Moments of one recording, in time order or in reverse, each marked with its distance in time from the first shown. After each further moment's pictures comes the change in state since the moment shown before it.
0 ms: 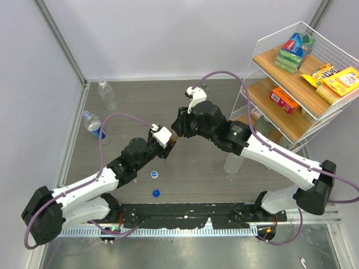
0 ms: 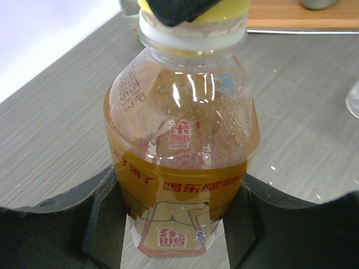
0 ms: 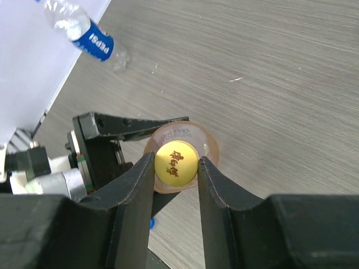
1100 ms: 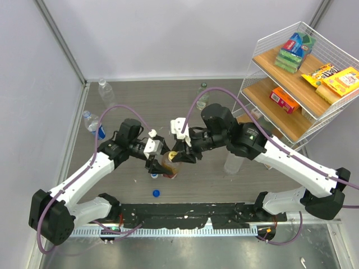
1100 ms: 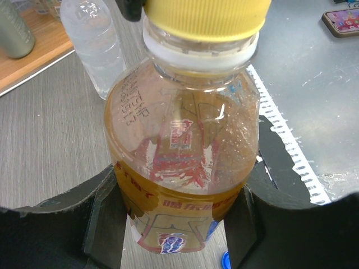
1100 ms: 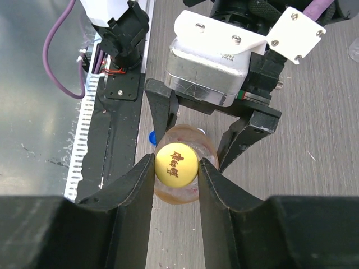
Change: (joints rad) left arm 0.280 0.092 0.267 -0.691 1.291 0.493; right arm 0.067 -0.084 0.082 -0.227 -0.715 -0.817
